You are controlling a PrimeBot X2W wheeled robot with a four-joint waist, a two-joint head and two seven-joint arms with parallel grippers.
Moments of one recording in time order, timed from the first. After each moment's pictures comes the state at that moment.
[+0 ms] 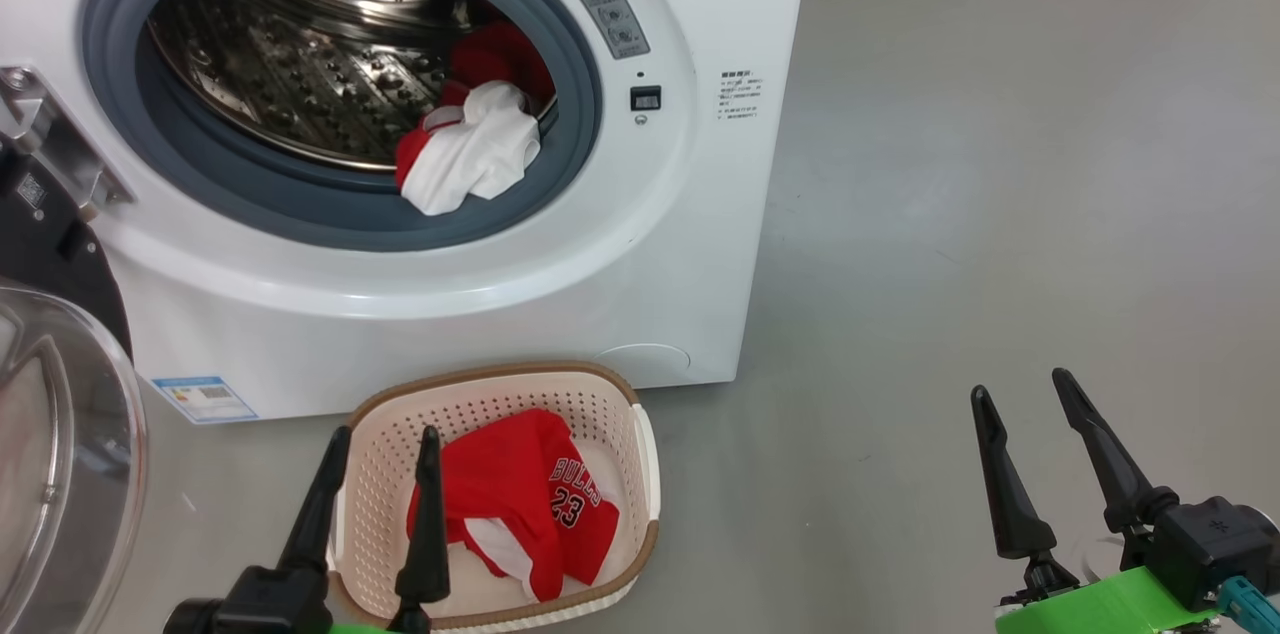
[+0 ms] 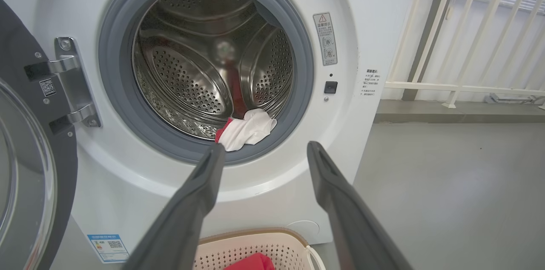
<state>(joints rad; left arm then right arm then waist) -0.02 0.05 -0.13 0.07 -0.18 0.09 -0.25 0.08 -0.04 -0.02 0.01 0.19 0.12 -0.26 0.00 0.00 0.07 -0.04</state>
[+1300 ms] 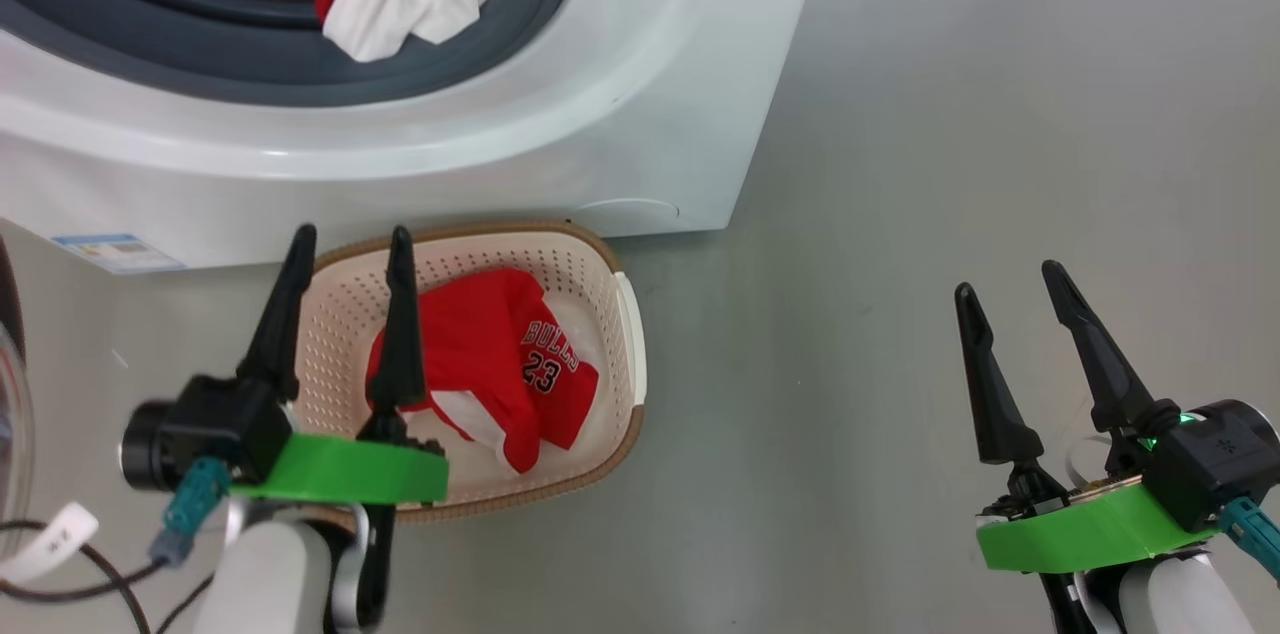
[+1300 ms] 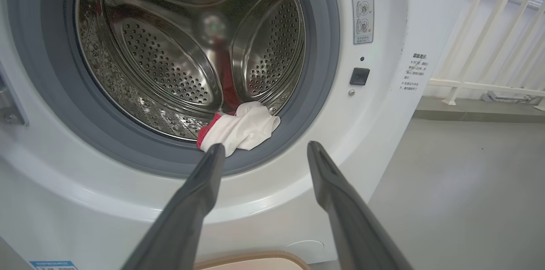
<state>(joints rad) -0.32 0.04 -0.11 0.16 -0.21 0.04 -0.26 -0.07 -0.04 0.00 -0.02 0.19 0.12 -0.26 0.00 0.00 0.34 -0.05</state>
